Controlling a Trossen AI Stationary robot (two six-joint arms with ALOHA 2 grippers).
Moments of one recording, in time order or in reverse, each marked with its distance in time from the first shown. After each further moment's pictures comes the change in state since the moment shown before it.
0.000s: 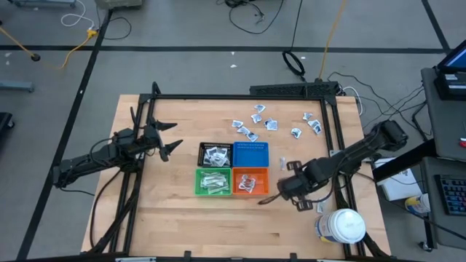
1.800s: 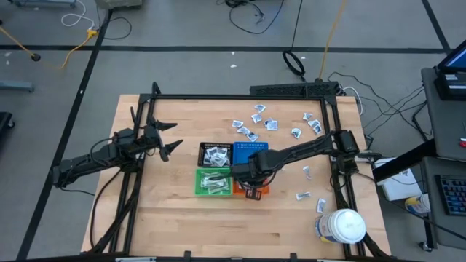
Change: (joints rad) left arm 0.000 0.000 0.000 0.000 0.000 0.000; right arm -0.256 0.521 0.541 -0.033 0.043 0.083
